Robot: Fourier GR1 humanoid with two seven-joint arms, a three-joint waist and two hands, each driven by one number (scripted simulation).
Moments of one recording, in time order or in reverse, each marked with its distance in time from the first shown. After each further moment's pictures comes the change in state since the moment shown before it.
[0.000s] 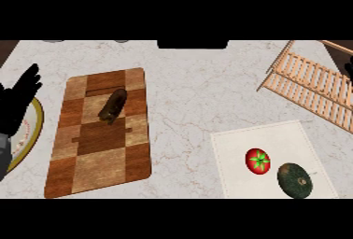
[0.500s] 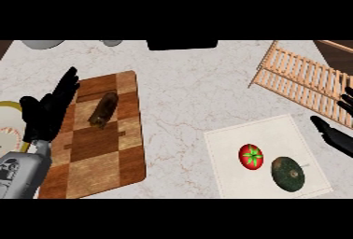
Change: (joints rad) left arm 0.021 -0.167 -0.081 -0.089 -0.012 0.029 -0.108; right arm 0.141 0.143 -0.103 0.047 -0.072 -0.183 0.152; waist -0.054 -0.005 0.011
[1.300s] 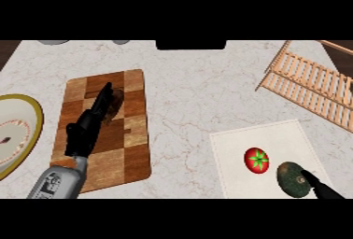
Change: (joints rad) left arm 0.069 -0.168 -0.126 -0.044 -0.089 0.055 -0.084; right arm 0.387 0.228 0.027 -0.170 0.159 -0.239 -0.197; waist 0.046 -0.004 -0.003
